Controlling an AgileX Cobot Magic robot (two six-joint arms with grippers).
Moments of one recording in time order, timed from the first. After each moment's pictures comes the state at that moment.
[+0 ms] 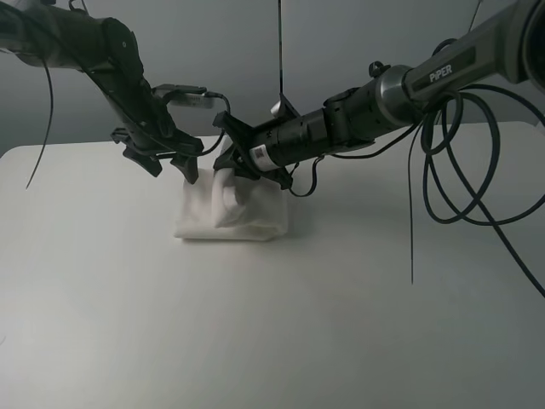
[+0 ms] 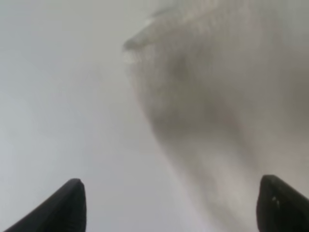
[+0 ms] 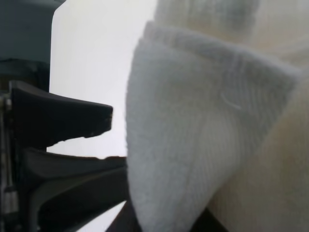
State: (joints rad) left arm -0.28 2.21 -1.71 -0.11 0.97 0.13; right arm 0.52 2.26 -1.39 1.74 0.57 -0.85
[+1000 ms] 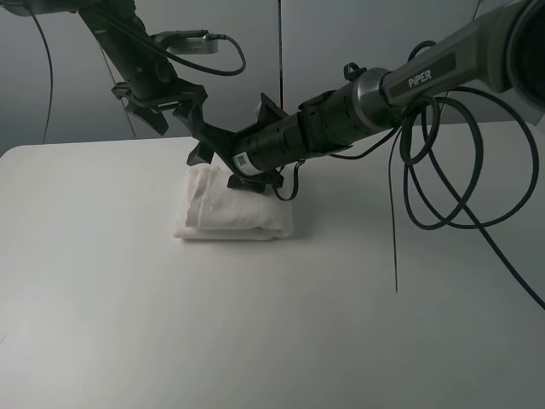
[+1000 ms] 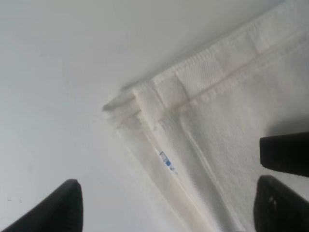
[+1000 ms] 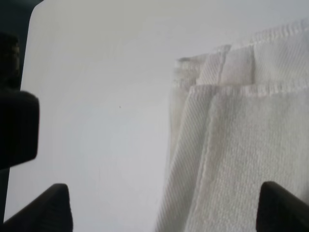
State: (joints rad) left arm -0.28 2.21 -1.95 -0.16 1.15 0.17; right arm 0.60 2.26 -1.41 1.74 0.42 -0.89
